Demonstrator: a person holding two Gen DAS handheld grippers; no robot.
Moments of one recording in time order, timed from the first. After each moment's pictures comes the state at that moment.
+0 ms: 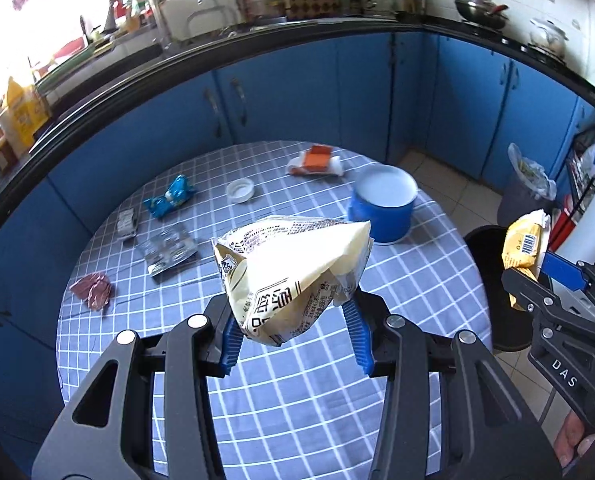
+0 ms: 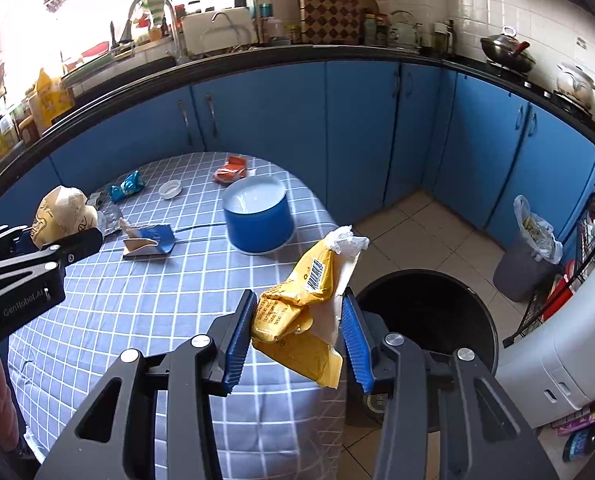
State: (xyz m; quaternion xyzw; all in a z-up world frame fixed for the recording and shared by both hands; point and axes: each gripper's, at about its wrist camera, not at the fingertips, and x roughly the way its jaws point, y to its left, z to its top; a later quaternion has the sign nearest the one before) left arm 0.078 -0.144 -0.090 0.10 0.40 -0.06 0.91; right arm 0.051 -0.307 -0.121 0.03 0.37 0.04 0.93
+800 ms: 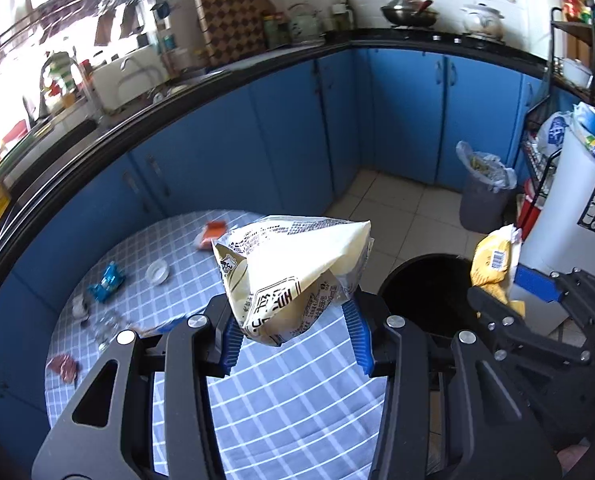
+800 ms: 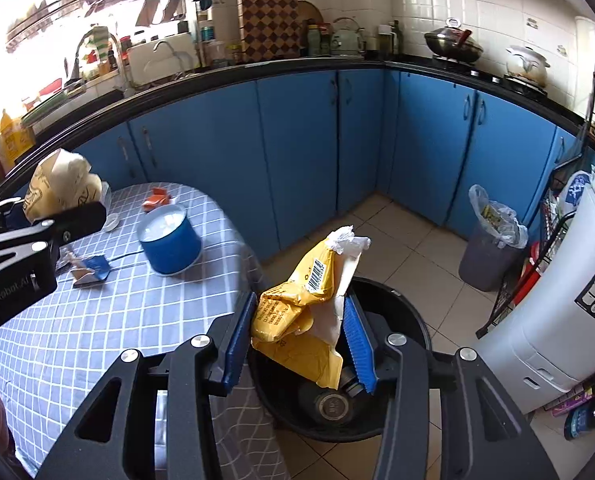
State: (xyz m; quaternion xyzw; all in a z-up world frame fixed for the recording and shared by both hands) left arm 0.081 -0.270 -0.063 0.16 0.34 -0.14 0.92; right arm 0.043 -0.395 -0.117 0.06 0.34 -0.03 0.94
